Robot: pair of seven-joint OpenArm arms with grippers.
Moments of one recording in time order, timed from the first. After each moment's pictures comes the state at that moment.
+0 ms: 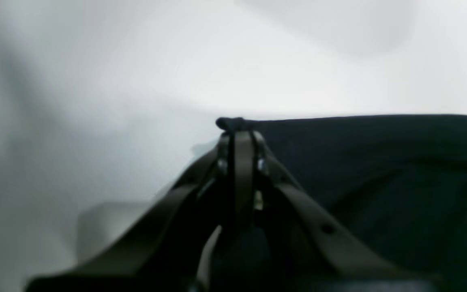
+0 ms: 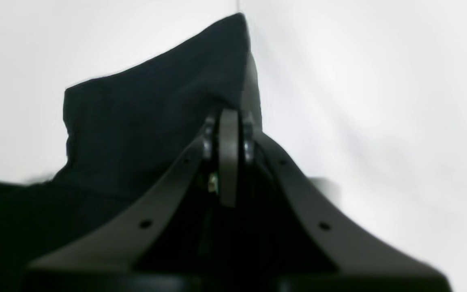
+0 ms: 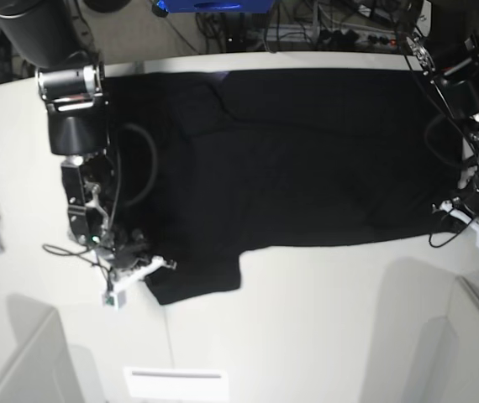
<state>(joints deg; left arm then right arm) -13.0 -25.1 -31.3 59.6 -10.9 -30.0 35.1 25.2 8.5 -7.5 56.9 26.7 1.5 -33.6</state>
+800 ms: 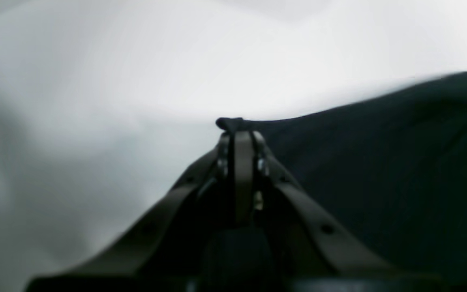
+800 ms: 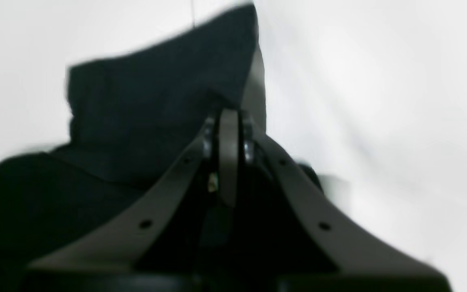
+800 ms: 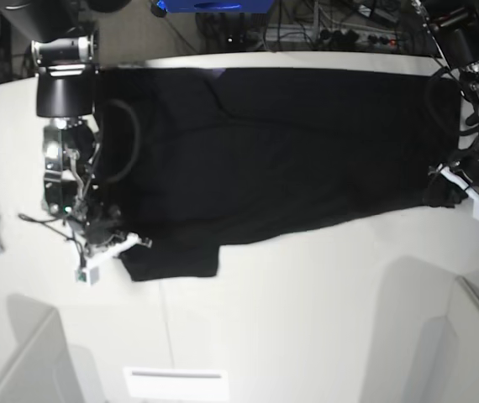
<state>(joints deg) 3.2 -24.9 -31.9 78.6 -20.8 -32.6 40.1 14.8 11.0 -0.1 72.9 26.5 1.0 -42.8</state>
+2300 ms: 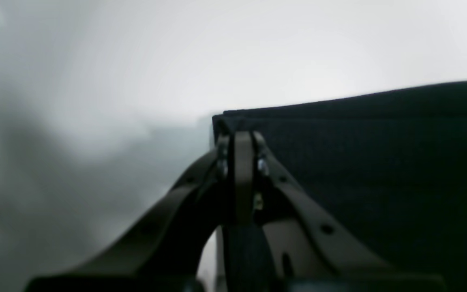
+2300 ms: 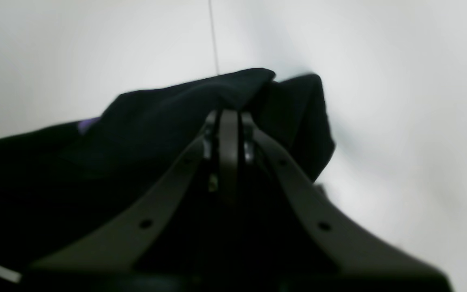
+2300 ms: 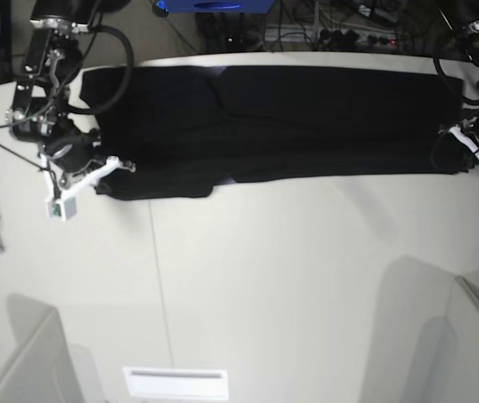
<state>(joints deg) 15.0 -24.2 -39.5 92.3 -21.3 -35.8 48.4 -9.4 8.2 13.4 113.0 27.0 1.1 -68.2</state>
